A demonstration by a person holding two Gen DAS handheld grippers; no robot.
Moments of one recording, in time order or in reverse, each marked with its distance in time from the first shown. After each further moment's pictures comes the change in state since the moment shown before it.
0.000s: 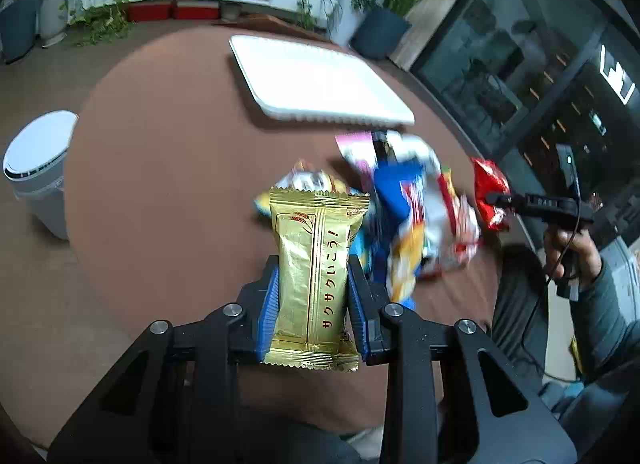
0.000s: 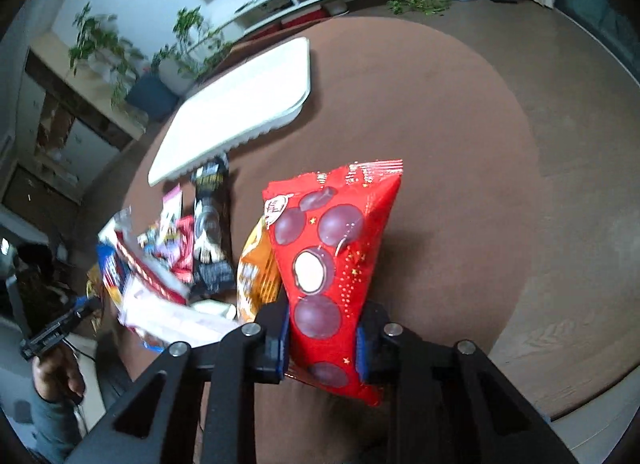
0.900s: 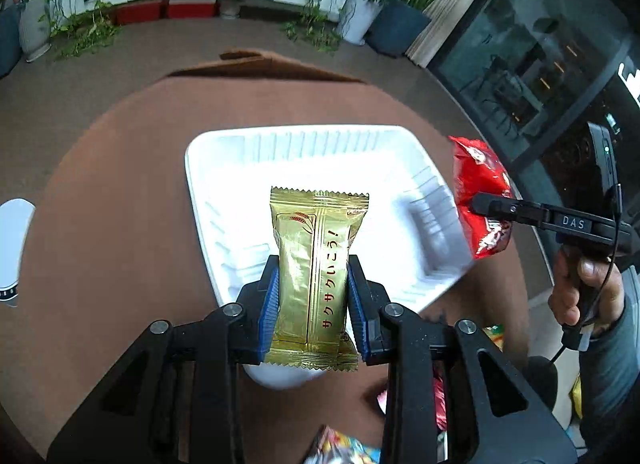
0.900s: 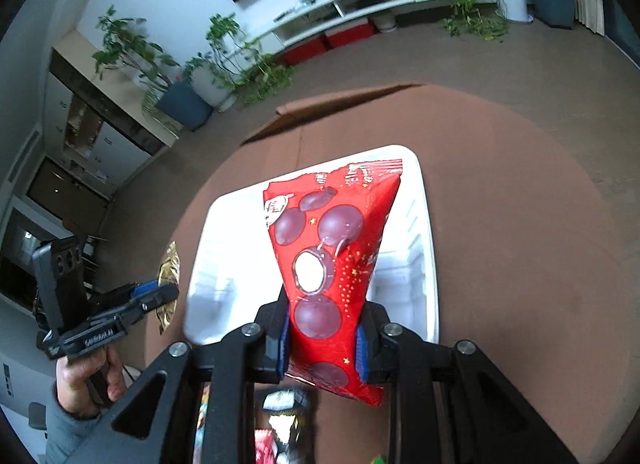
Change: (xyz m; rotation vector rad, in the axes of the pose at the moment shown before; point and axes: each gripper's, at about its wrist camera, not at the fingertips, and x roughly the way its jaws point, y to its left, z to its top) left arm 0.153 0.014 0.244 -0.001 0.089 0.042; right arm 0.116 0.083 0.196 -0.103 0.020 0.108
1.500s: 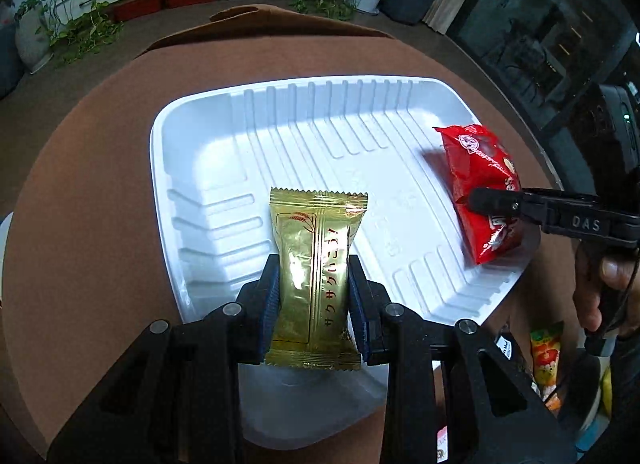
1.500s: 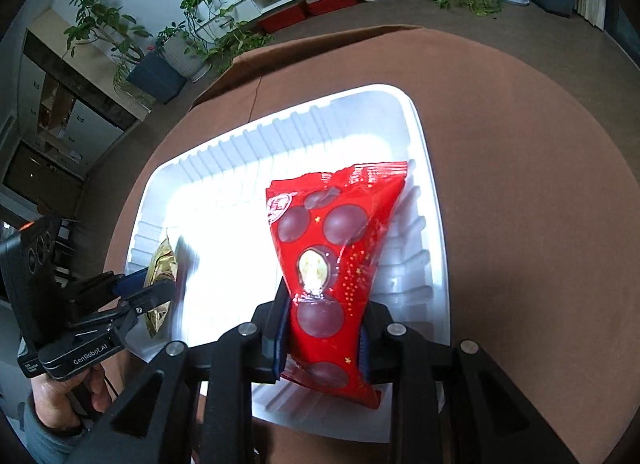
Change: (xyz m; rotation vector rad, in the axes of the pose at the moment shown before) left arm 0.073 -0.022 -0.012 0.073 0.078 0.125; right arm 0.064 -0.013 0.000 -0.026 0.087 -0.093
